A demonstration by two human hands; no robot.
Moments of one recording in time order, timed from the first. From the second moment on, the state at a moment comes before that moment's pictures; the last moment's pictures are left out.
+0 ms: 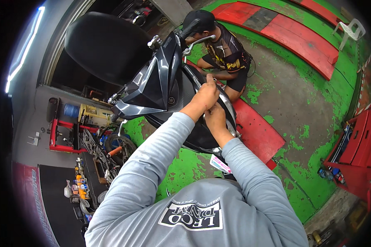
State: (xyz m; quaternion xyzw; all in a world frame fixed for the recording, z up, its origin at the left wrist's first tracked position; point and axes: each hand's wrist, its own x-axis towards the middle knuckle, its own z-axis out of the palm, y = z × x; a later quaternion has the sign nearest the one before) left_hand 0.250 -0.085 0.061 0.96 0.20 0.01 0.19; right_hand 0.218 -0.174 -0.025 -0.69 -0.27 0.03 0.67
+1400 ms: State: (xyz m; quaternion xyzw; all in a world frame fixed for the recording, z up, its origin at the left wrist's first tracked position) left_hand 0.007 -0.299 -0.076 0.64 0.25 -0.10 0.72; right_hand 0.188 -0.531 -0.092 -0.73 -0.38 0.35 0.45
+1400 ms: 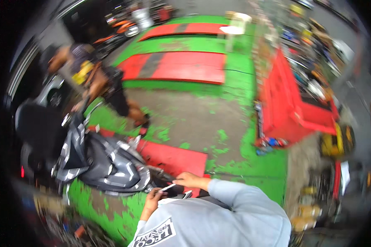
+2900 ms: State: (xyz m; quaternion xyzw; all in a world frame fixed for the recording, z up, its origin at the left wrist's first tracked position) left_hand -0.220 -0.491 -0.208 0.62 0.53 -0.06 0.58; right_hand 0.473 -1.283 0.043 -0.98 0.12 -0.14 0.10
